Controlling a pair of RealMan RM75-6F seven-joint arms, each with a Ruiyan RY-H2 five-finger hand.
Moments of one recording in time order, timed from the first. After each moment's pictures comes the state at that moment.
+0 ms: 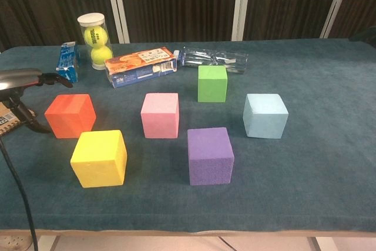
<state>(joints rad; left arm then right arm) -0.72 -1.31 -0.12 -1.53 0.81 0.86 0.27 0.42 -0.92 0.04 -1.82 -1.45 1.04 0.13</state>
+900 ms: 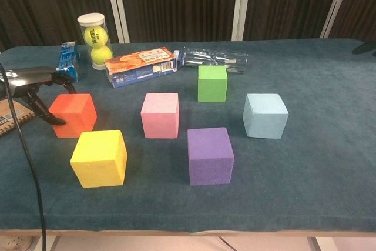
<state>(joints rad) -0.77 -1.39 -0.17 -1.39 0.73 0.78 0.25 0.44 -0.92 0.03 -1.79 -1.42 0.98 0.14</state>
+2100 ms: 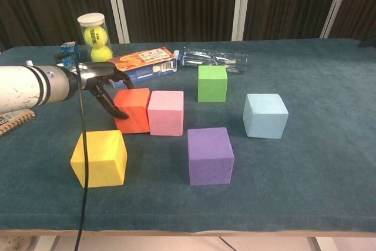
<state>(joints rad) -0.99 -1.54 -0.23 -1.41 0.47 0.80 0.37 0.44 -0.89 0.04 -1.77 -1.43 0.97 0.22</state>
